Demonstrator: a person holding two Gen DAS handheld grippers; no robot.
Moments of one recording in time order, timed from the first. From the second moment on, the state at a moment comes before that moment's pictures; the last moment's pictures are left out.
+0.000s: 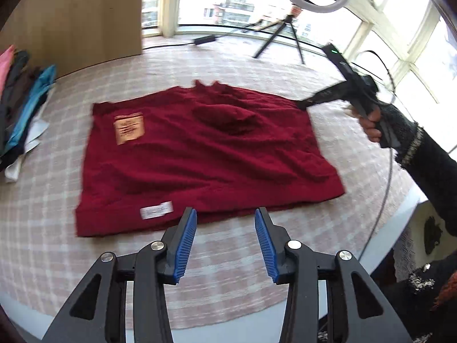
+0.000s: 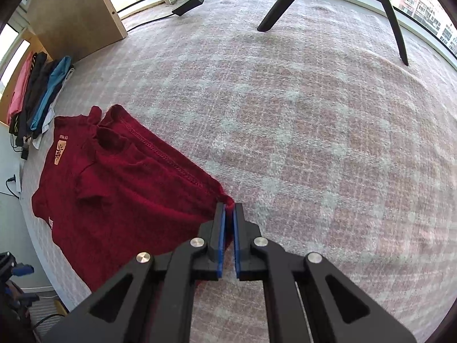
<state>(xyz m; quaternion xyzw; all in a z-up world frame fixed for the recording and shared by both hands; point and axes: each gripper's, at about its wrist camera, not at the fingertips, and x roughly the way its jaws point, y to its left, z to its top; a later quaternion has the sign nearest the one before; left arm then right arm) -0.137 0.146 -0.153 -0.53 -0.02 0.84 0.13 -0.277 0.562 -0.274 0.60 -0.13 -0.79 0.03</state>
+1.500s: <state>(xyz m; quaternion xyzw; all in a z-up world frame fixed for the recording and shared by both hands) -0.171 0.069 -0.224 -0.58 -0.18 0.79 0.04 -0.451 0.199 -0.238 0.57 0.12 -0.76 0.29</state>
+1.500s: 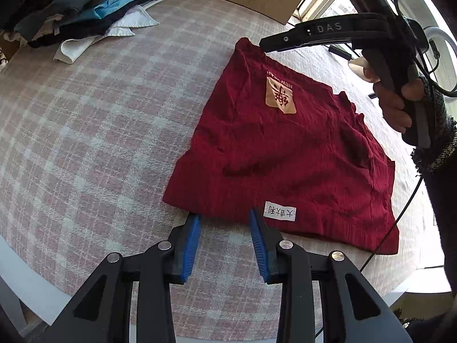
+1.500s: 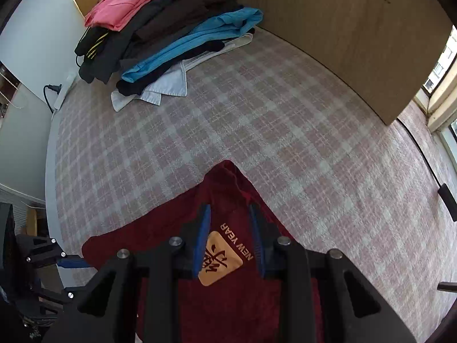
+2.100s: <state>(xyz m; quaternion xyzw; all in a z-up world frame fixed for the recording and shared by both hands) -0.157 0.027 -0.215 -0.54 -0.27 0.79 0.02 -0.485 0.191 -0.237 0.58 0.08 -0.75 0.31</state>
